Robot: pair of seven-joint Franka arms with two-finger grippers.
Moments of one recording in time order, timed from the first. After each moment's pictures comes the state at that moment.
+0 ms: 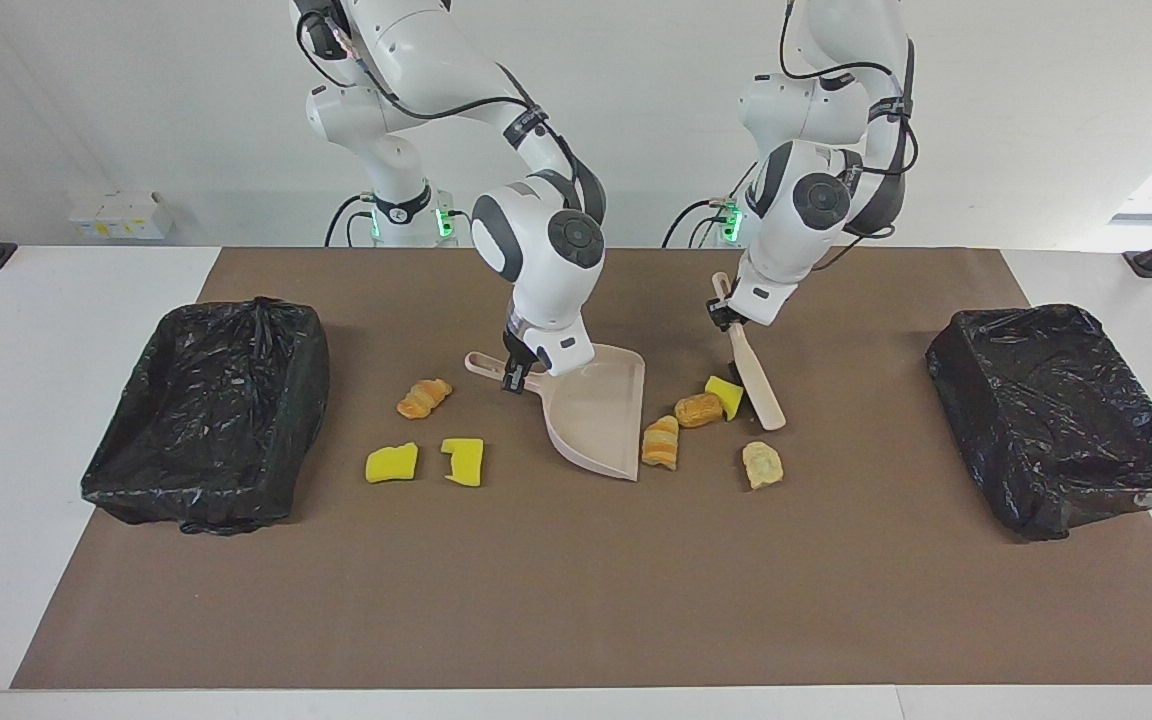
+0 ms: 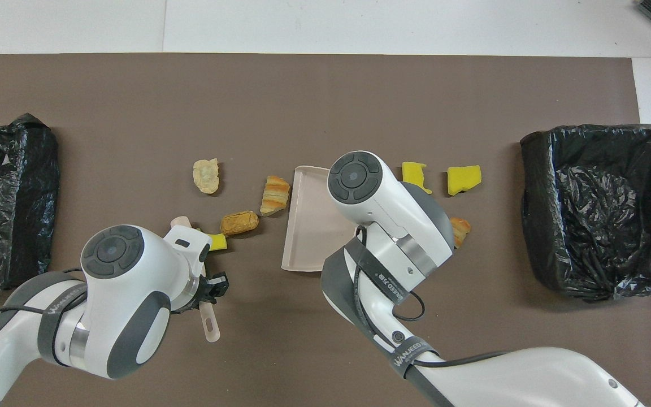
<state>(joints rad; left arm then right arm) -0.32 -0.06 -0.07 -2.30 -0.17 2.05 -0.48 0.39 0.37 0.17 -1.72 -0.28 1.85 -0.71</state>
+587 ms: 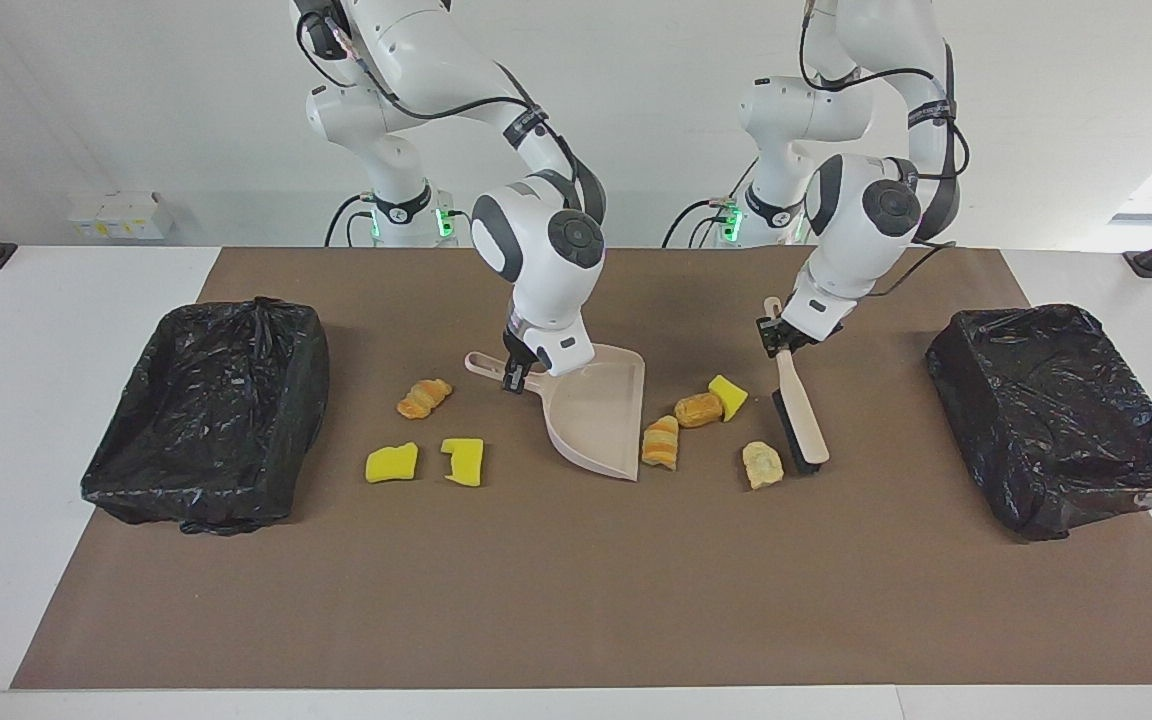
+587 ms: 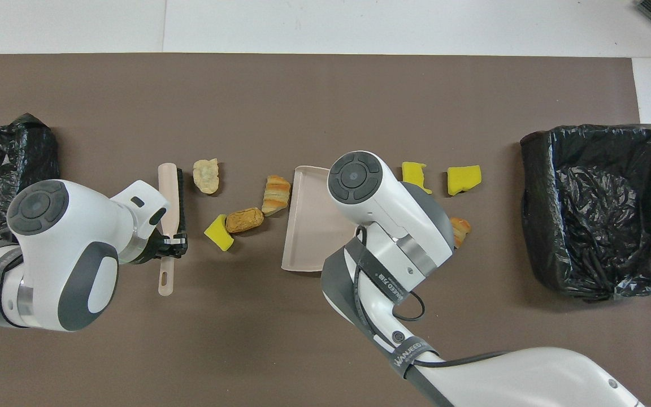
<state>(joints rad) -0.19 -0.03 -0.06 -2.26 -0.12 2.15 -0.22 0.39 0.37 0.17 -1.72 -0.28 1.85 -0.71</state>
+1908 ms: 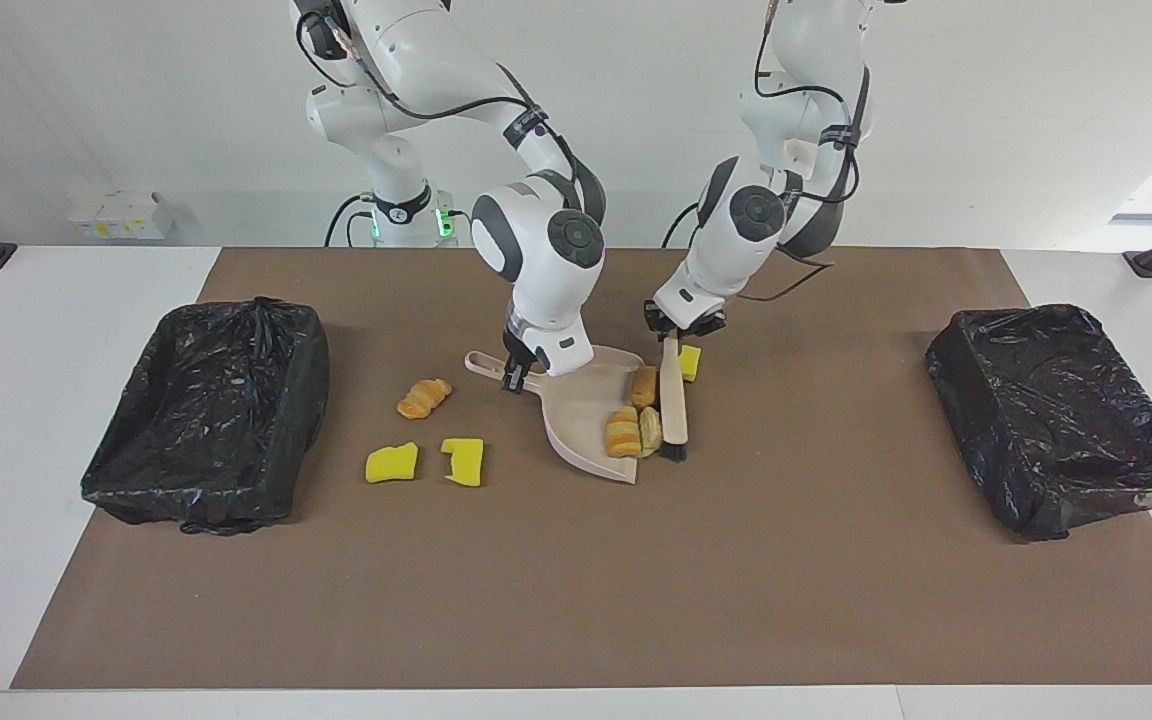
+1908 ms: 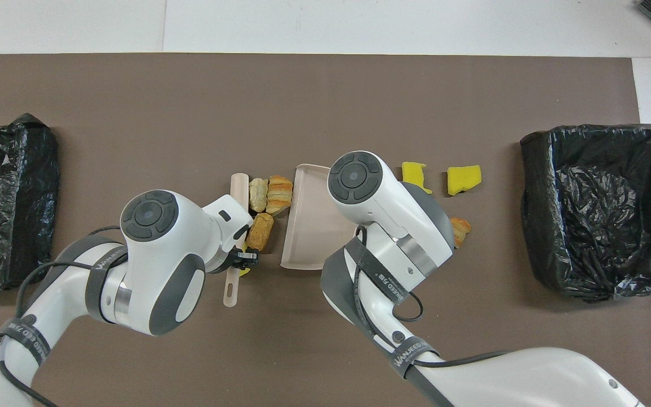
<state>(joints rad) -0.53 0.06 -0.10 -2.20 -0.33 2.16 -0.28 0.39 0.37 0.17 -1.72 -0.28 1.85 -0.69</state>
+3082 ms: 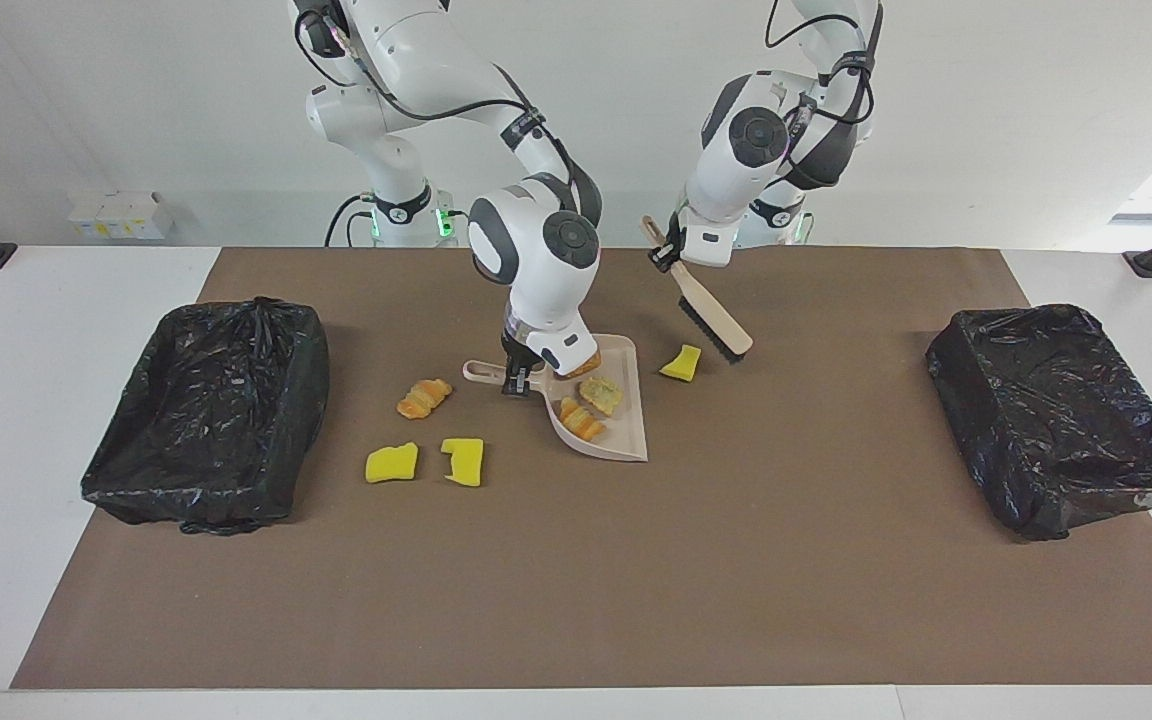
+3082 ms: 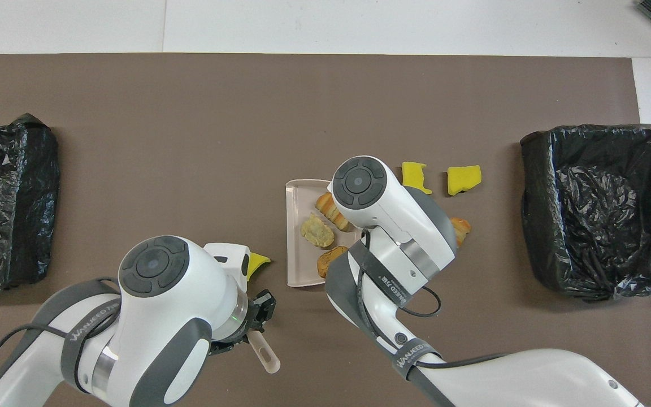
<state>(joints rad) -0.54 -0.19 -0.09 -2.31 -0.31 1.84 -1.13 0.38 0.35 0.16 -1.81 -0.28 1.98 -0.91</state>
